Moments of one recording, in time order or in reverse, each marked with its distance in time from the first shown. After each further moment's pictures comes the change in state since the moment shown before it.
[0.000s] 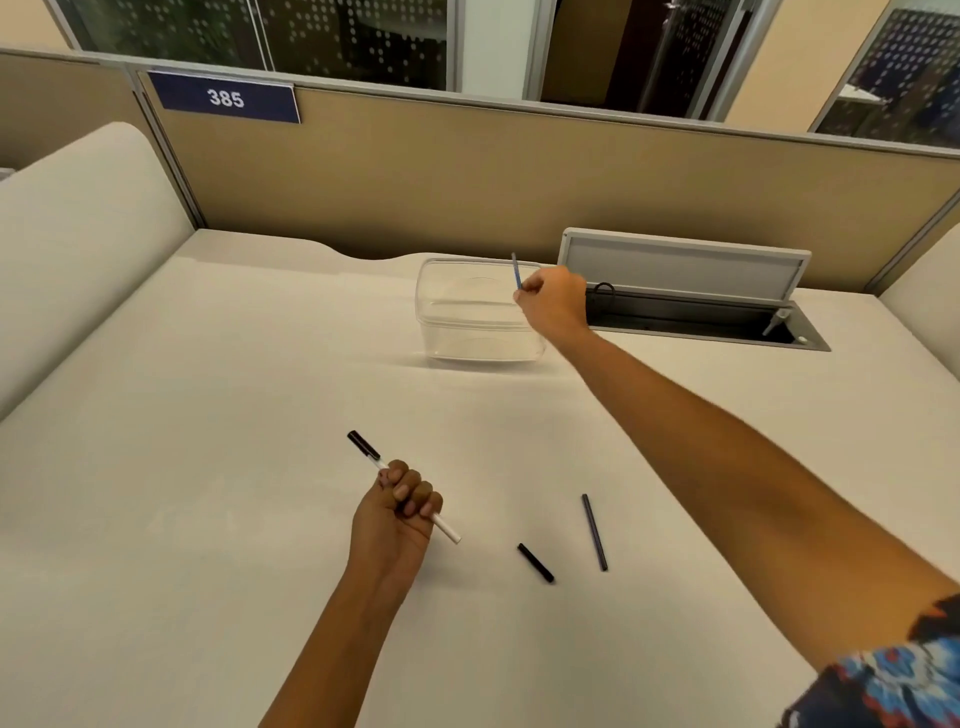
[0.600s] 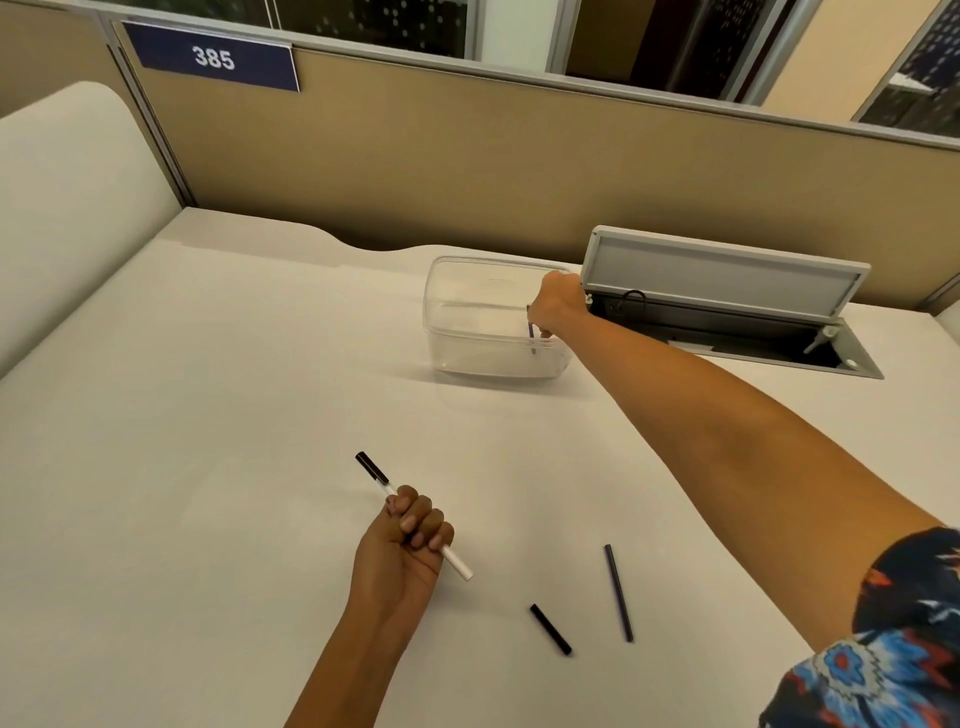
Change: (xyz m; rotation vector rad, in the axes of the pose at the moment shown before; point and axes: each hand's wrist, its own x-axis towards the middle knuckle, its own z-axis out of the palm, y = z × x) left_hand 0.035 -0.003 -0.001 -0.034 0.053 -0.052; right_hand 0.090 0.026 0.066 -0.608 -0.324 -0.030
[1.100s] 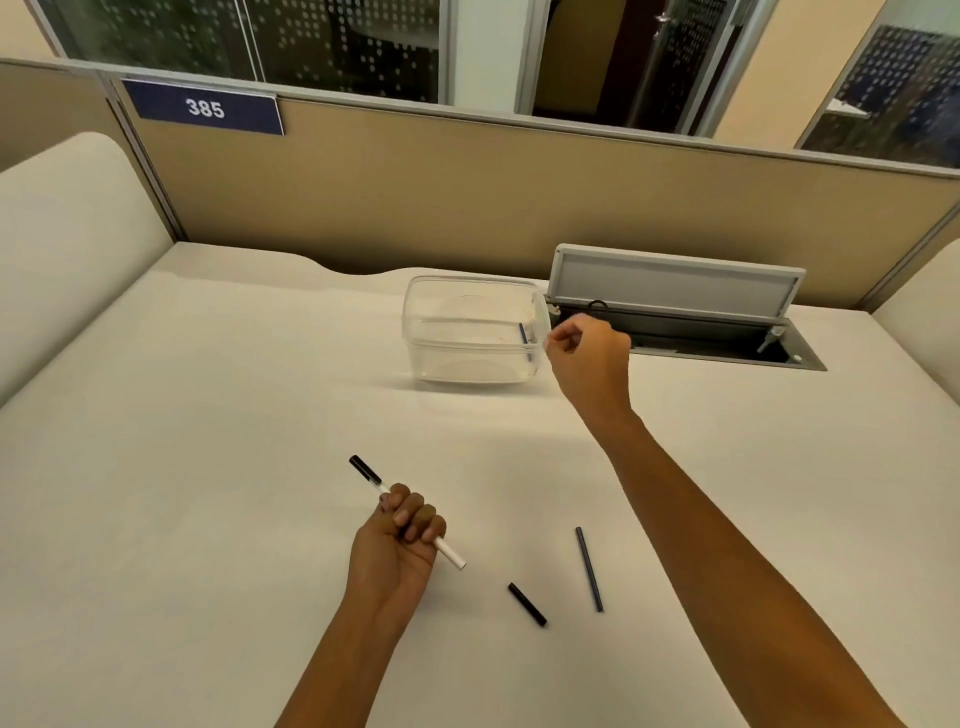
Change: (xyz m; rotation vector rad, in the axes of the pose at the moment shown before) left_hand -0.016 -0.009 0.010 -0.047 -0.023 -0.032; right_hand -0.161 0.040 -0.033 0.607 0.559 -0.026
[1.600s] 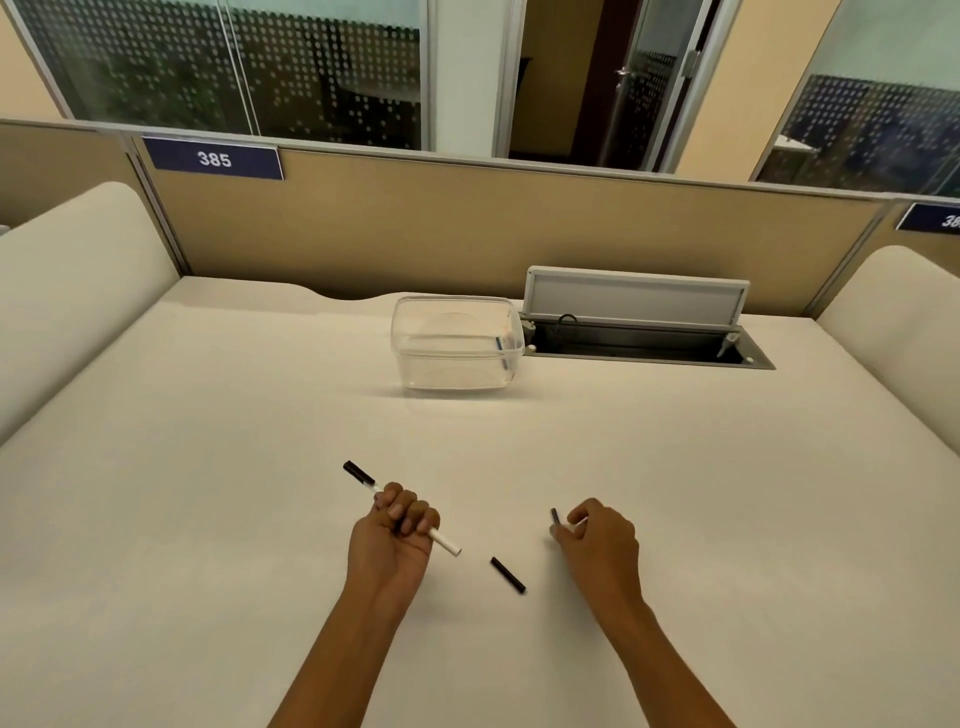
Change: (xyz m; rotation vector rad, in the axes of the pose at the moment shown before) left_hand -0.035 -0.010 0.007 -0.009 -0.020 0.020; right_hand -0.187 0.068 -0.037 -0.116 -0.232 0.405
